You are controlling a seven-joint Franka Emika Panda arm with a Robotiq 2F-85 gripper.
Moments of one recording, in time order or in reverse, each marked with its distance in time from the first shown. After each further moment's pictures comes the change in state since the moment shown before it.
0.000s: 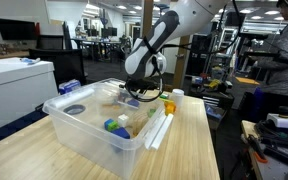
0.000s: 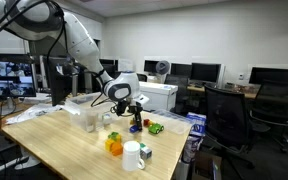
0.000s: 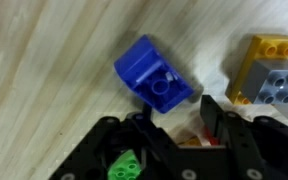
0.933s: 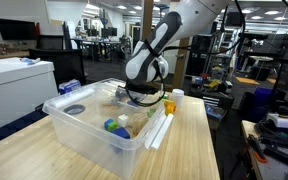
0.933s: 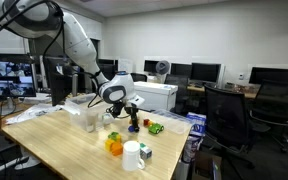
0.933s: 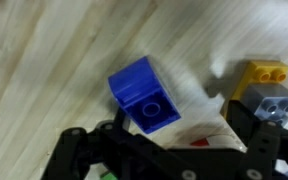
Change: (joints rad) arm -0.003 -0.021 0.046 -0.077 0.000 0.101 -0.021
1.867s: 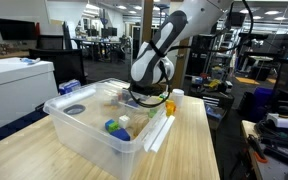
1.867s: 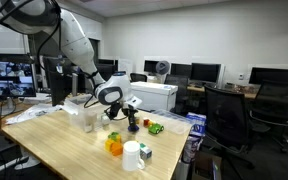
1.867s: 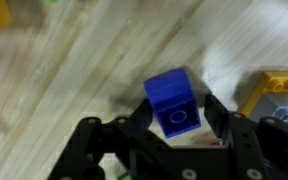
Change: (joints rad) arm -0.007 -0.045 0.007 -0.097 0.001 0.063 0.000
